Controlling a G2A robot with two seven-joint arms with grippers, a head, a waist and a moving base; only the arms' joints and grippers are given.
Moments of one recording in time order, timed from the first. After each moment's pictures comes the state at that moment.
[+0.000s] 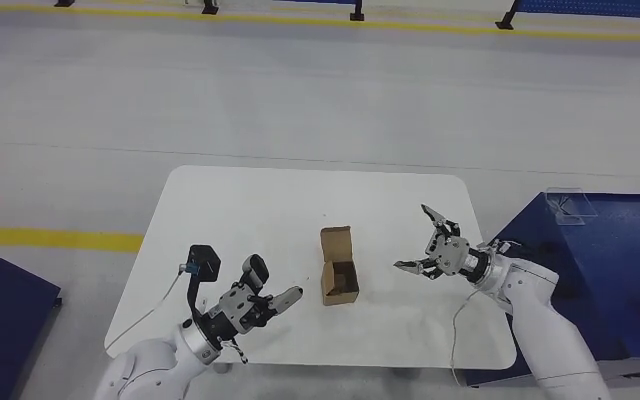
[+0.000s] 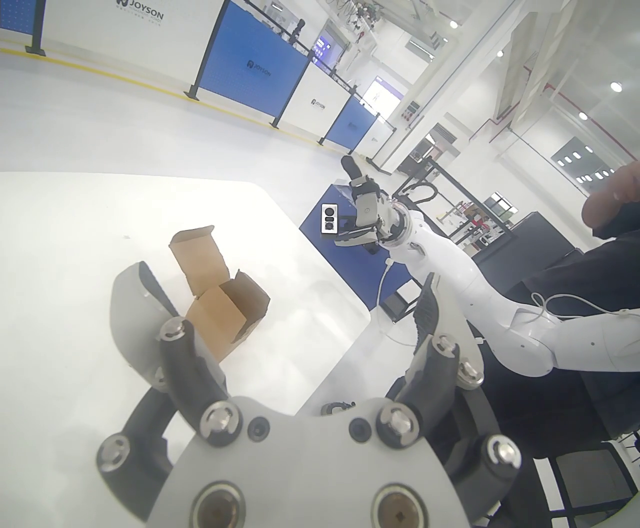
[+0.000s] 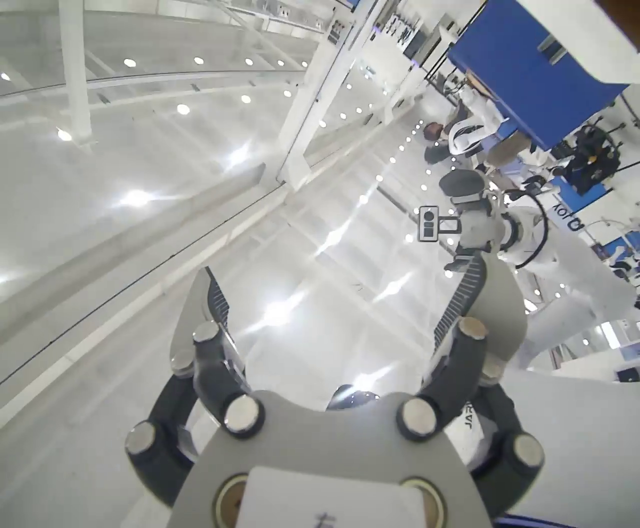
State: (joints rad) left arm 1.55 -1.12 -1.34 -2.09 0.48 -0.35 -0.37; right arm -1.18 -1.00 1.44 -1.44 1.31 0.77 0.79
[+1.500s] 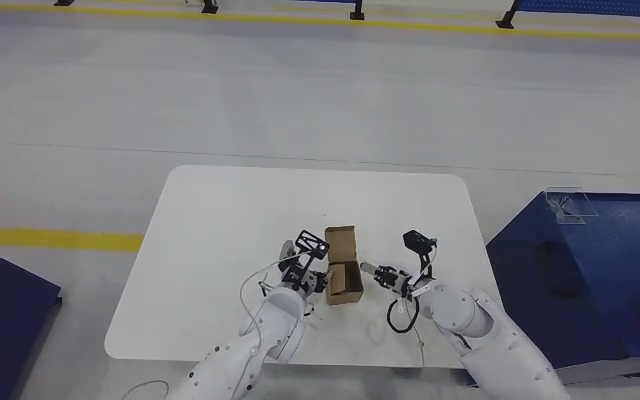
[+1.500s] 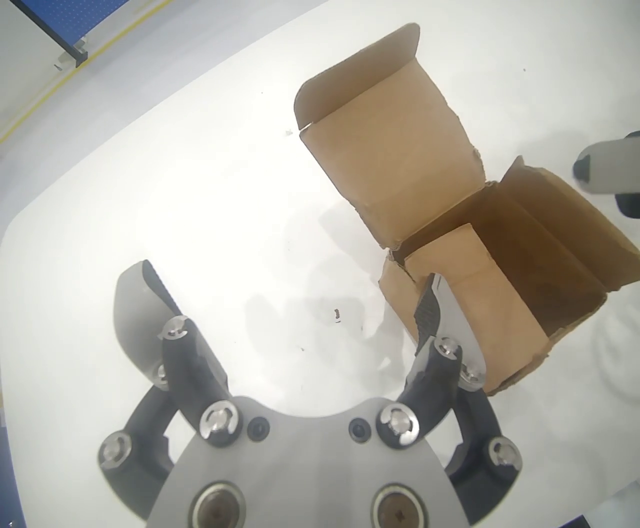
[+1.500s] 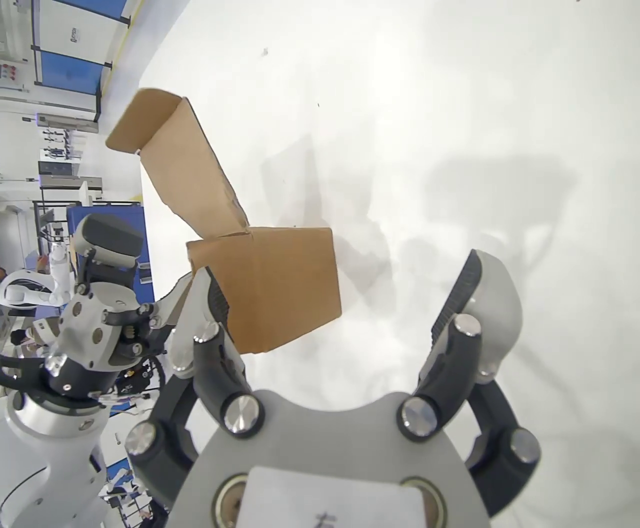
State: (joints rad) left arm 1.01 -1.33 -0.72 -1.51 1.40 0.29 -0.60; right arm -1.18 -0.97 1.05 -1.62 -0.21 0.37 0.53
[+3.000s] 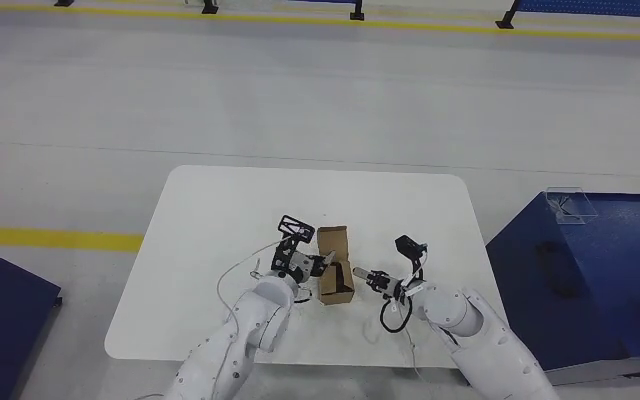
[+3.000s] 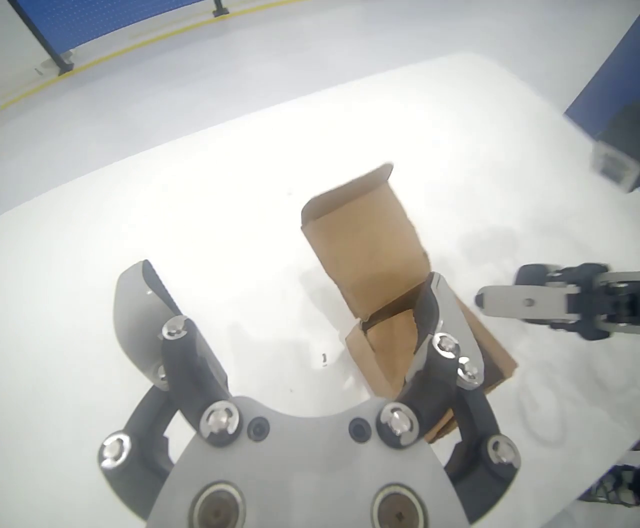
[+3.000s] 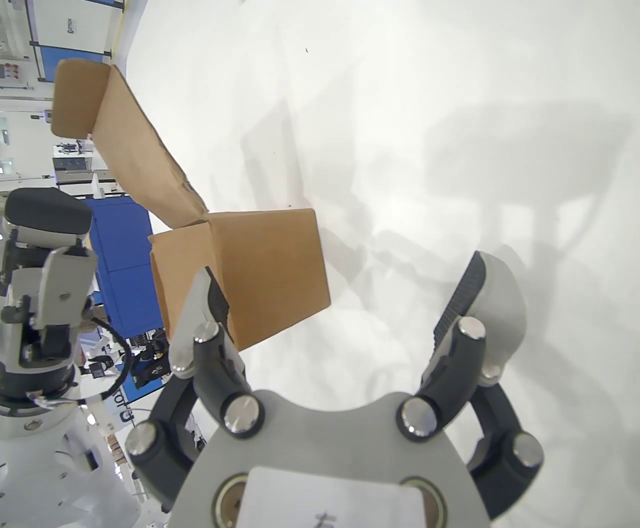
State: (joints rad) left arm 1.08 -1.38 -0.95 -1.53 1.20 0.06 -0.39; right arm -1.16 -1.03 1.06 -1.54 -0.14 0.34 0.57
